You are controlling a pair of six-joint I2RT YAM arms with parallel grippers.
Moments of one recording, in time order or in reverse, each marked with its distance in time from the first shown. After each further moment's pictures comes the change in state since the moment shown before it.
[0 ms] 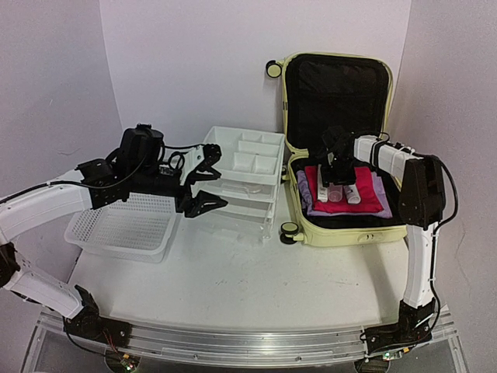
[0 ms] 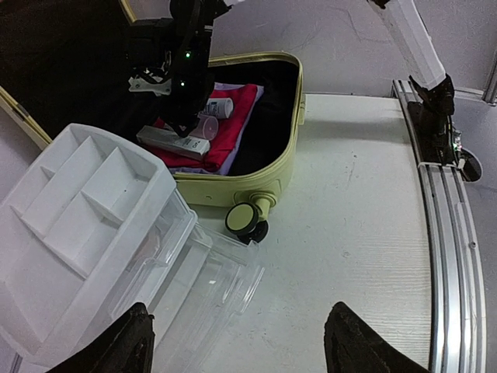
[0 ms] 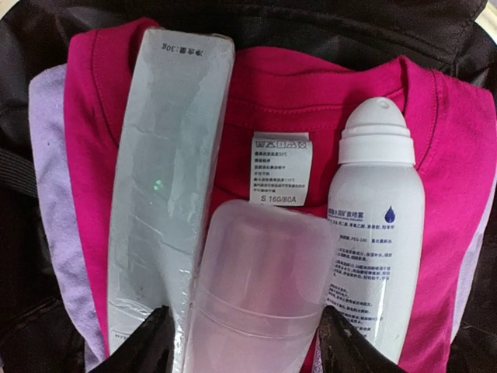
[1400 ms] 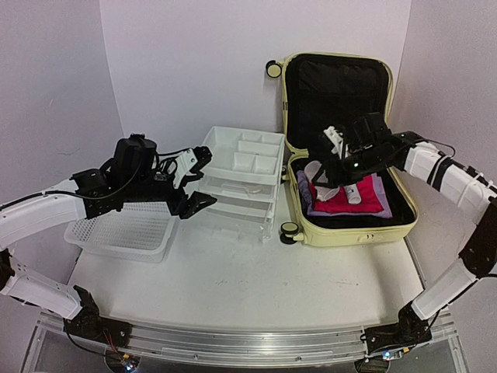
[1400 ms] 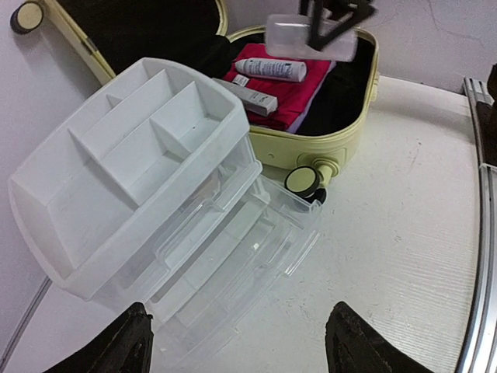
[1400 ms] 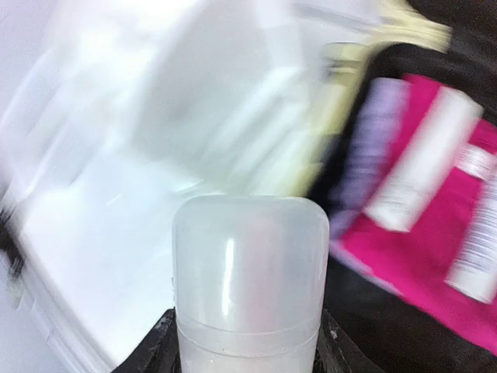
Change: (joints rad) left arm 0.001 -0.081 -0.101 0.022 -0.243 -0.071; right arm 0.080 -0.628 -0.438 0.118 -0.591 -0.185
